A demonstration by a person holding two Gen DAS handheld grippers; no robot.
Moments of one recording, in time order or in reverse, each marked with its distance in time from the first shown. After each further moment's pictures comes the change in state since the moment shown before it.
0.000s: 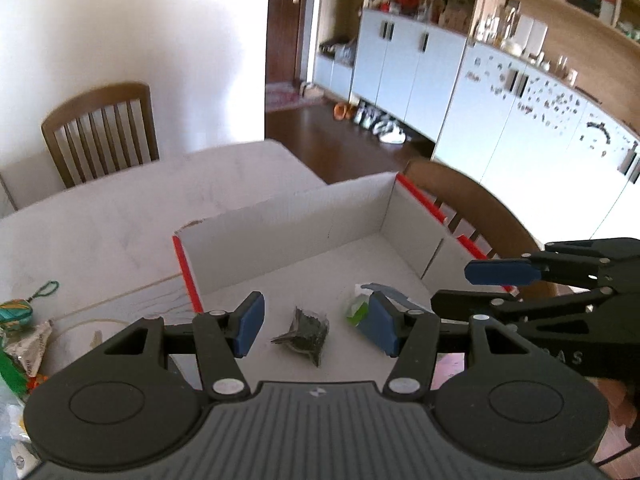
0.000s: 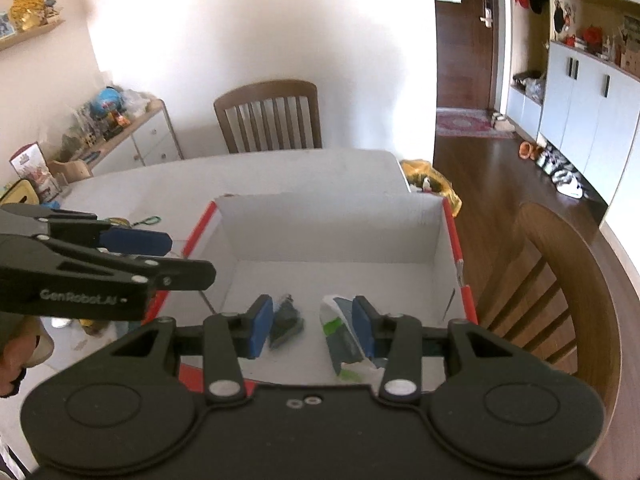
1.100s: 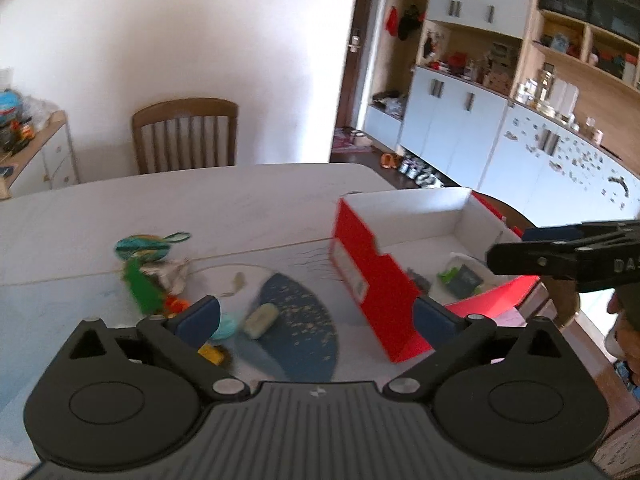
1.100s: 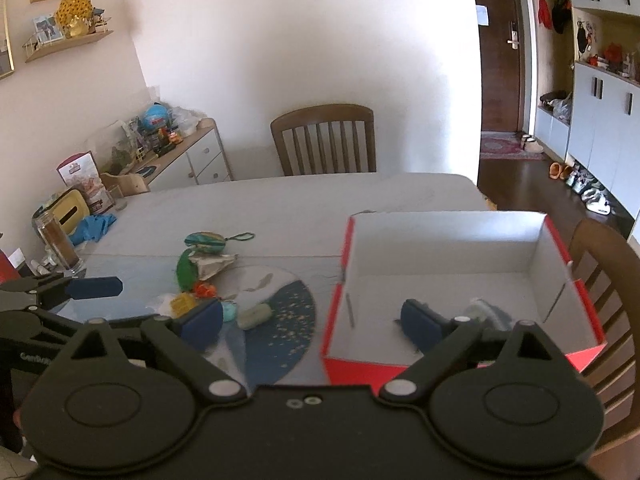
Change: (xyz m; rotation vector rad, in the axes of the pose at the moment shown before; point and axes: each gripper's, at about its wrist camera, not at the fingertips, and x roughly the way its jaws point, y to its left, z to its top) left arm -0.123 0.125 -0.115 -0.134 -0.151 0.099; right arm -0.019 0.139 -0.010 0.000 -0.070 0.070
